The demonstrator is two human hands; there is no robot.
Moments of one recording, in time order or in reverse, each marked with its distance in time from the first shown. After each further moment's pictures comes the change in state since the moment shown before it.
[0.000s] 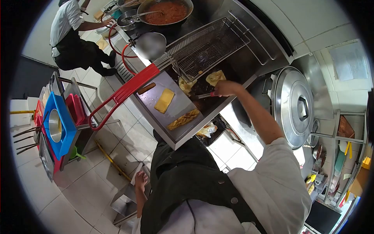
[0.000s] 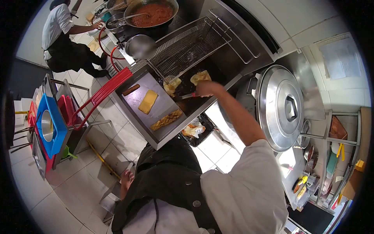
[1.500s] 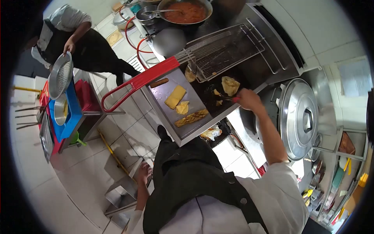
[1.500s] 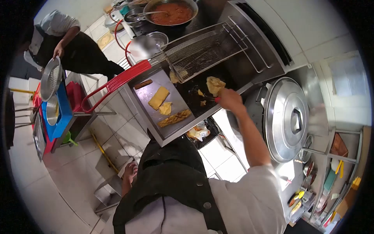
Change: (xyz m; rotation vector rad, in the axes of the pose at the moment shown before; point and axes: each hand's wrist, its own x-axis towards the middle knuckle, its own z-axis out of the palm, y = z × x) left_hand 0.013 -0.010 0.024 -0.161 -0.125 0.087; right_hand -0.084 -0.011 0.022 -0.151 0.594 0.104
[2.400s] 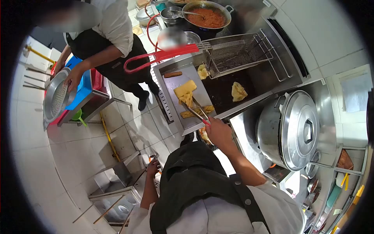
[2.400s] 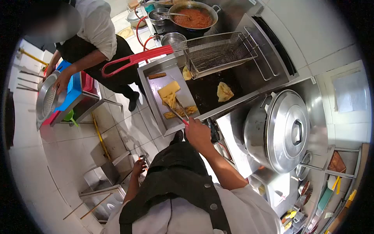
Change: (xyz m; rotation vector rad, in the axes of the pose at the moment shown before) left_hand 0.008 -0.097 0.049 -0.036 0.052 0.084; right_hand -0.129 -0.128 0.088 0.168 0.256 -0.306
